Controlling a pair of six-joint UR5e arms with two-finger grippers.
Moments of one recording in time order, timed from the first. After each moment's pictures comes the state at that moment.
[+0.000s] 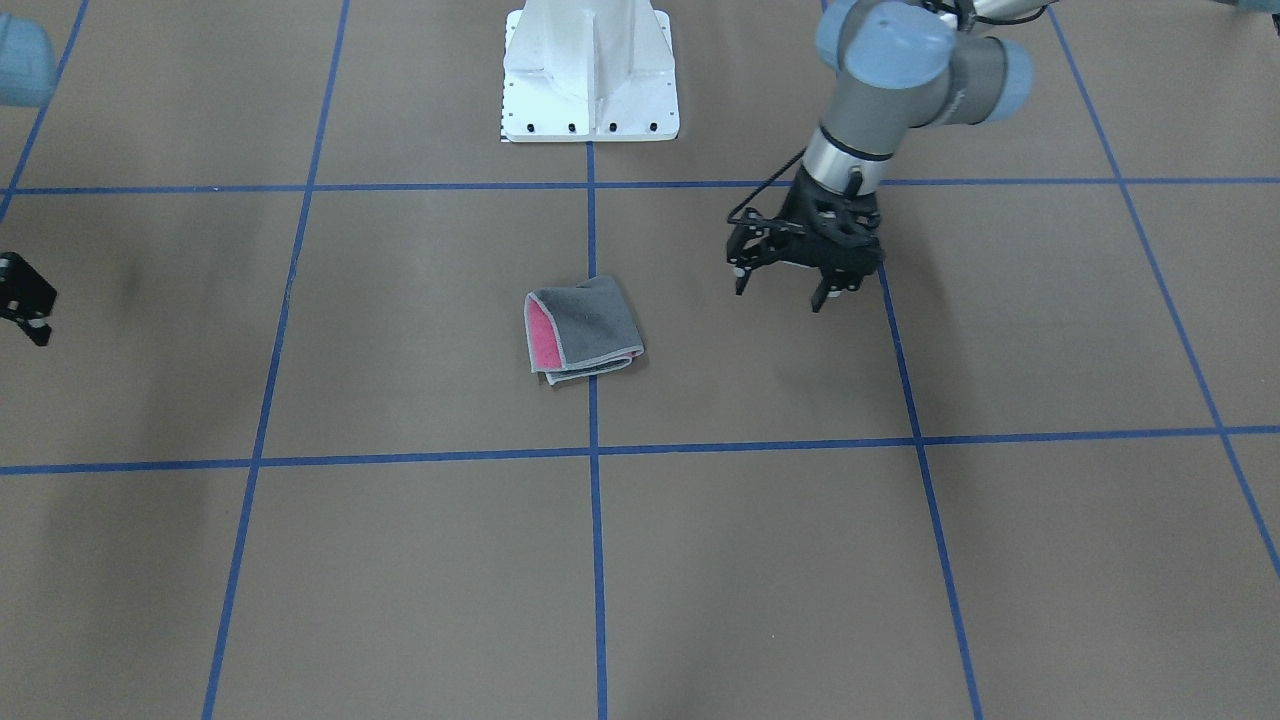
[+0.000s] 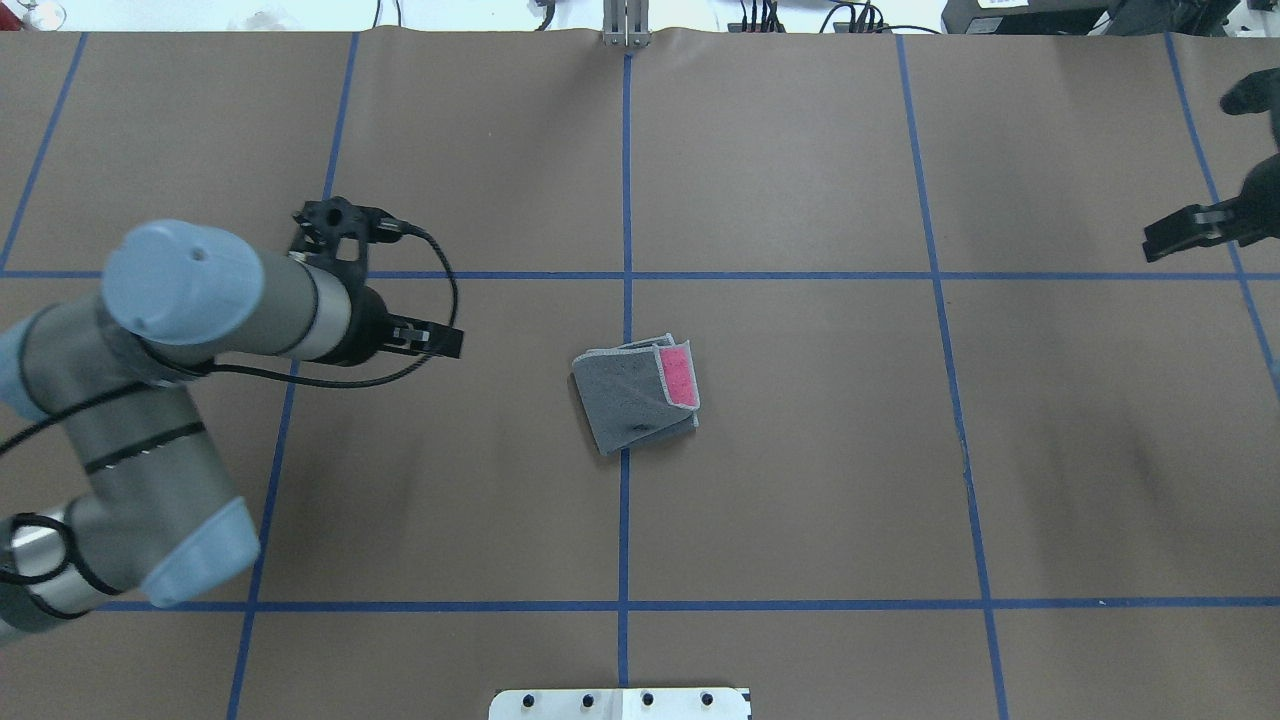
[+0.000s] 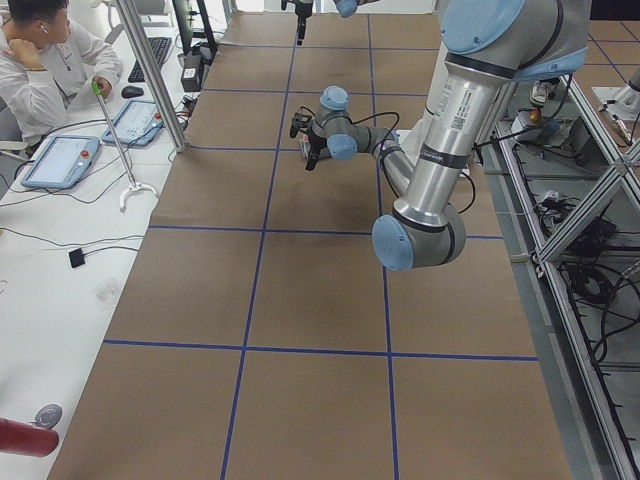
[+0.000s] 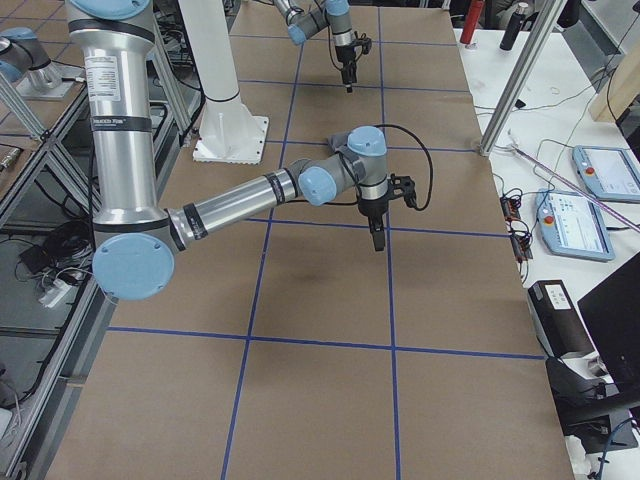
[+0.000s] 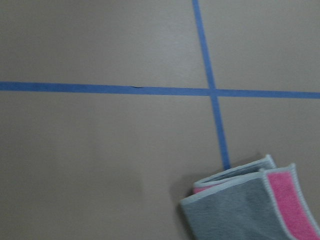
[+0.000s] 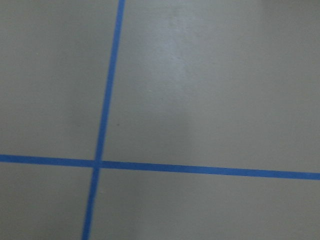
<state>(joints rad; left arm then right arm) -0.68 -1.86 -1.89 -1.92 -1.89 -0.94 1.21 -1.57 1.91 -1.45 2.10 0.40</state>
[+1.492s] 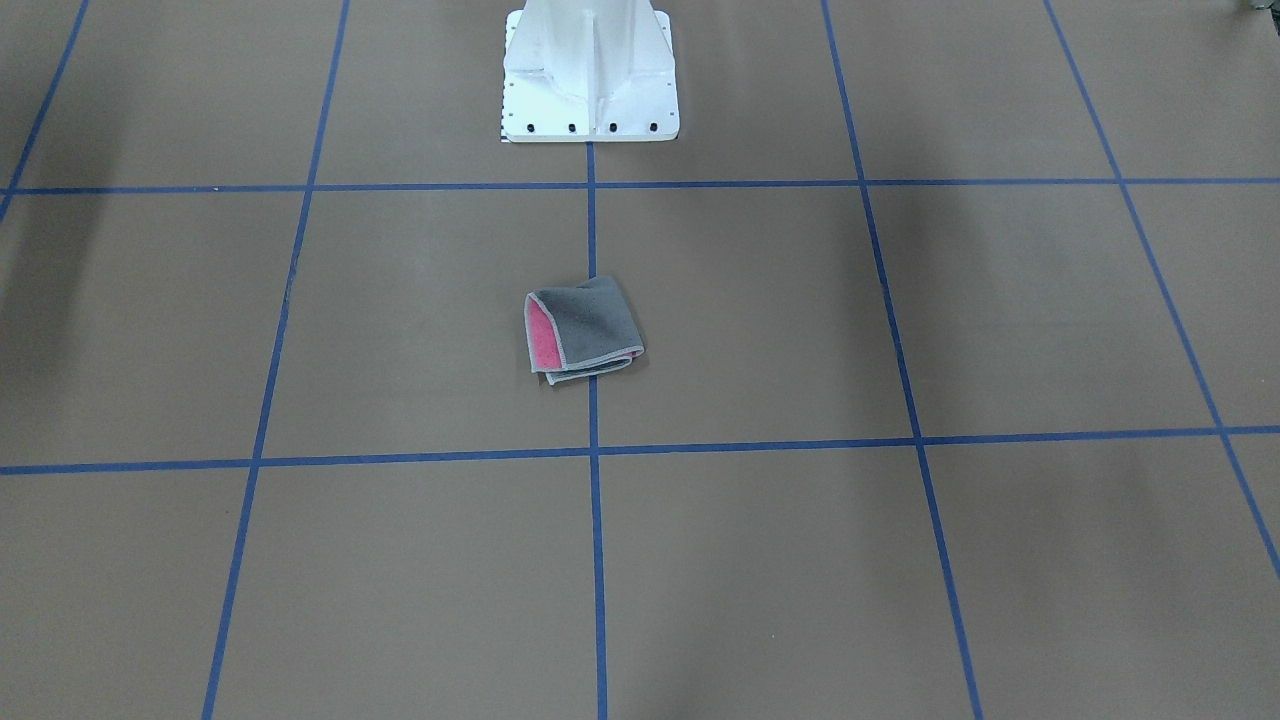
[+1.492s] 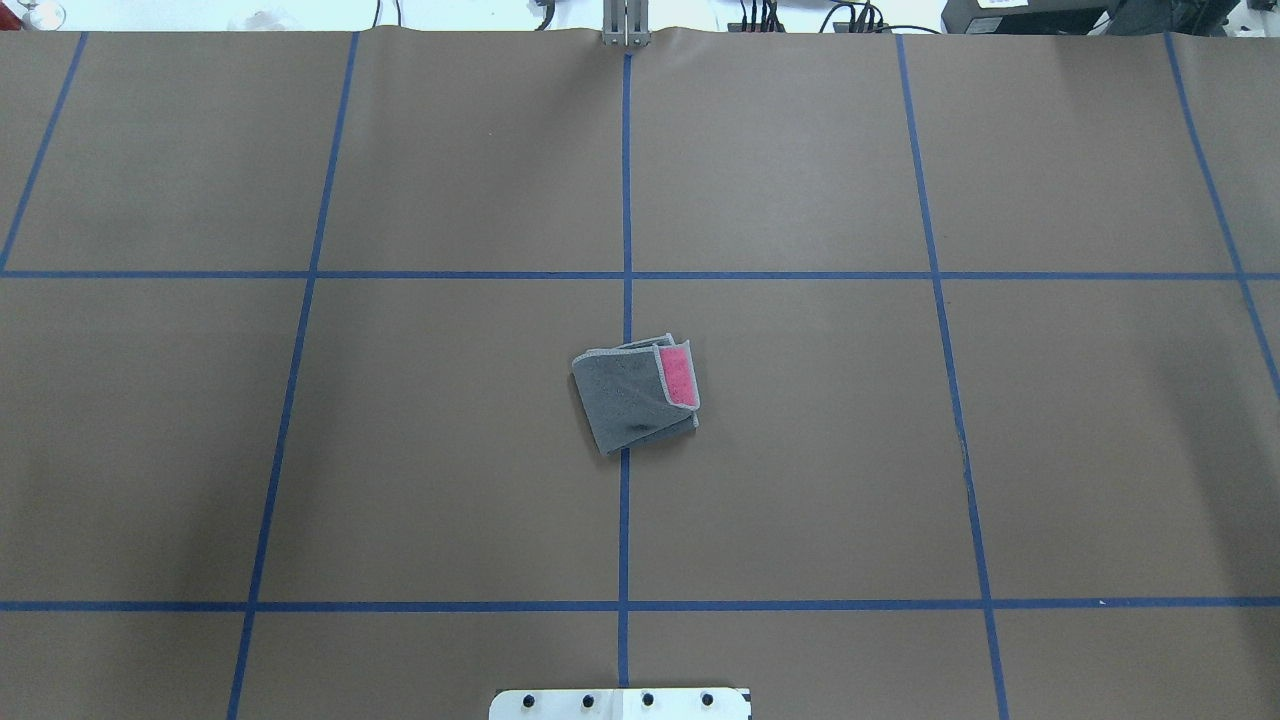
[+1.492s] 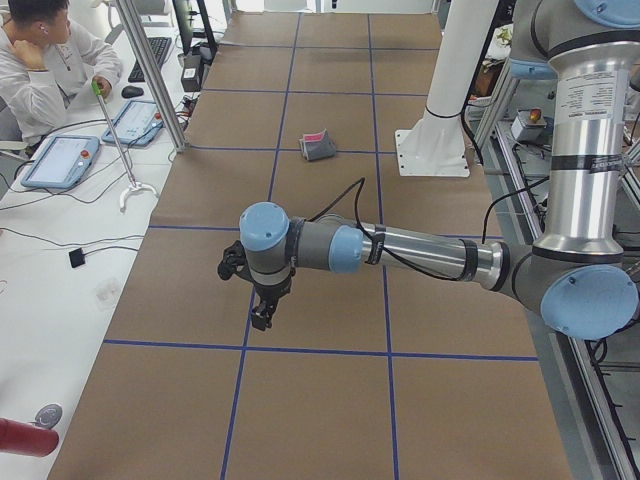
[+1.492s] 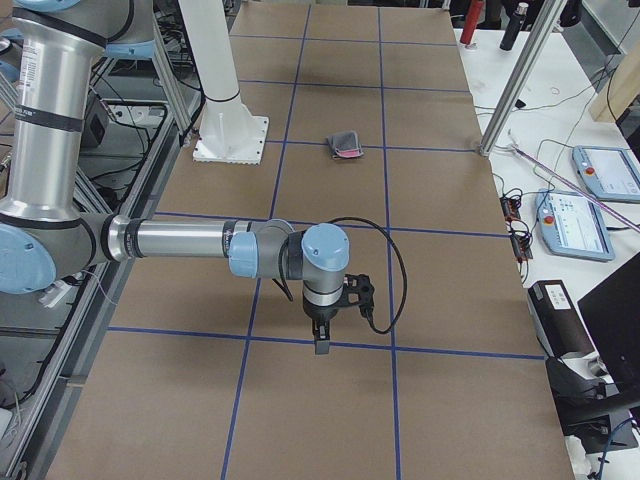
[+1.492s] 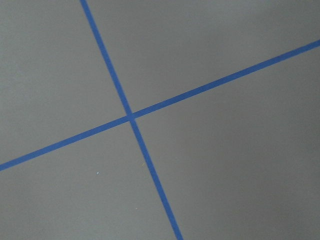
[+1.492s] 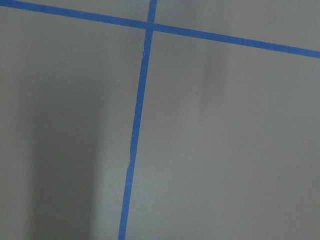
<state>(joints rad) -1.59 -1.53 -1.70 -1.52 -2.36 0.30 1.55 -1.79 1.82 -1.62 2.24 -0.11</state>
